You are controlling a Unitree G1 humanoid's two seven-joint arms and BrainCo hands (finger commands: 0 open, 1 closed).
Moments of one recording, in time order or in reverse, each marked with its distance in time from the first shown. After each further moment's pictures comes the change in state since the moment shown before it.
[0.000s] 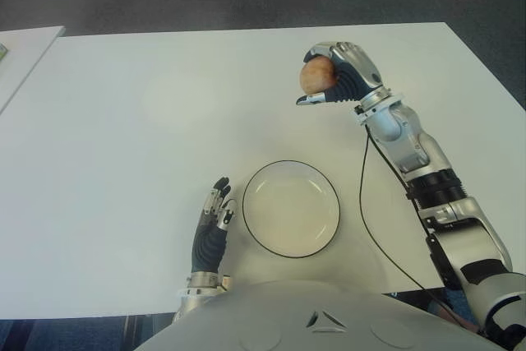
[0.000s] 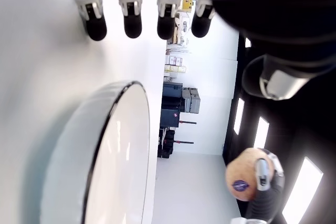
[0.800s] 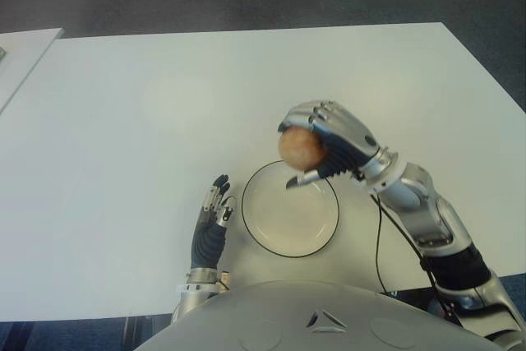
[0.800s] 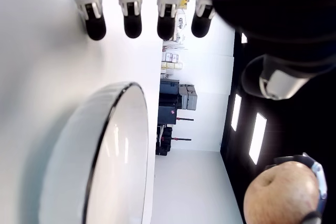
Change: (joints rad) left arm -0.019 0.003 0.015 0.018 -0.006 -0.006 0.000; right arm 0.448 -0.037 0.050 -0.540 0.029 -0.126 0.229
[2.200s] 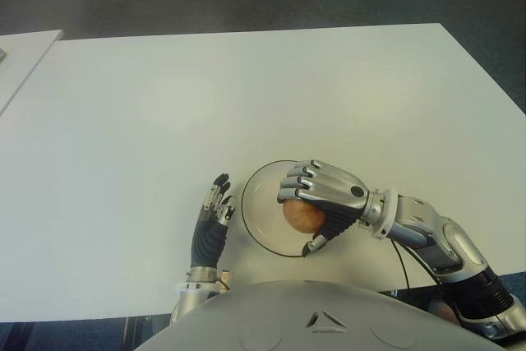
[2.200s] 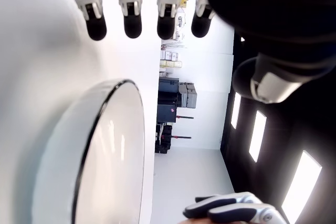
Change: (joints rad) left arm 0.003 0.011 -0.011 -0.032 0.003 0.036 0.003; right arm 0.090 -0.112 0.005 0.066 -0.163 -0.227 0.128
